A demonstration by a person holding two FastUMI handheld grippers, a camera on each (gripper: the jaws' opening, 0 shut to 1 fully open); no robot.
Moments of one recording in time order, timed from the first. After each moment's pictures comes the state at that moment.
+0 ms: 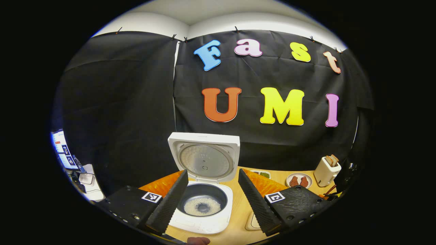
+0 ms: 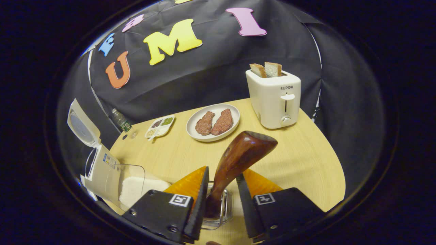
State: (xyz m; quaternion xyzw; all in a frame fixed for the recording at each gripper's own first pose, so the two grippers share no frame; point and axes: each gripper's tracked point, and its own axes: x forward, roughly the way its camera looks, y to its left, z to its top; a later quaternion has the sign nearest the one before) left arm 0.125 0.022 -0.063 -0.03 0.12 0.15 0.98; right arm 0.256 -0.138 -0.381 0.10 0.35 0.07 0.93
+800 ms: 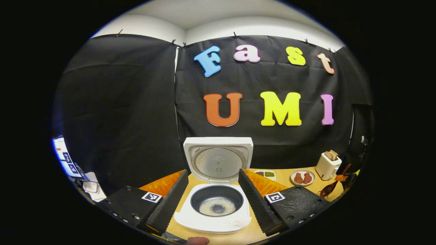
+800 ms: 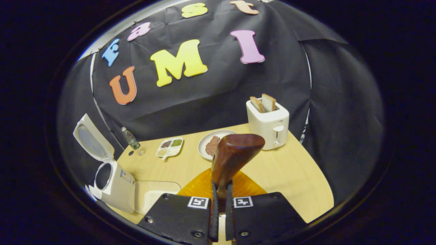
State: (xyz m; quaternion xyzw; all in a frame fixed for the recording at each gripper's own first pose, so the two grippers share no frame) left arm 0.090 0.070 -0.057 0.00 0.09 0.12 0.99; right arm 0.222 -0.105 -0.248 0.08 0.26 0.03 0.96
